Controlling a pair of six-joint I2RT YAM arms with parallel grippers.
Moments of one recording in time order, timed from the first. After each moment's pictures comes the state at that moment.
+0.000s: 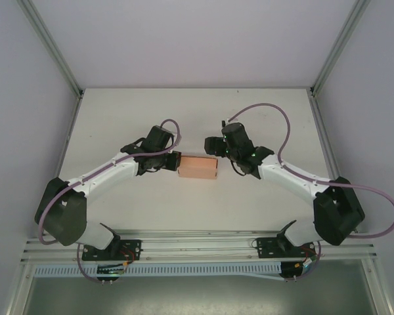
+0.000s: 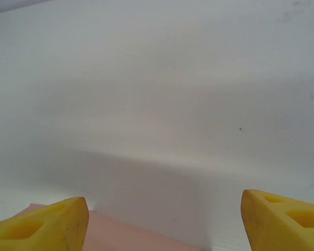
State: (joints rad) left arm -0.60 1.47 0.99 -0.48 0.14 -0.35; right arm 0.69 1.43 0.94 -0.19 0.13 0.53
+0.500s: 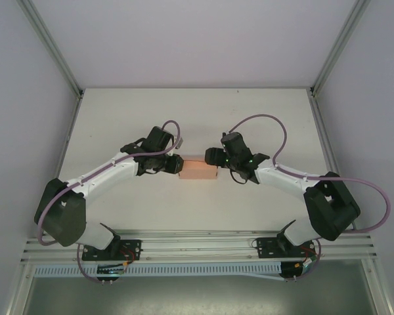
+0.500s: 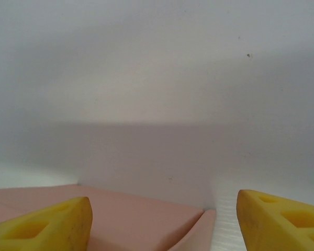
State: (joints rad) left arm -0.61 1.46 1.00 -0.55 0.21 -0.33; right arm 0.69 1.46 0.81 -0.11 0.05 0.65
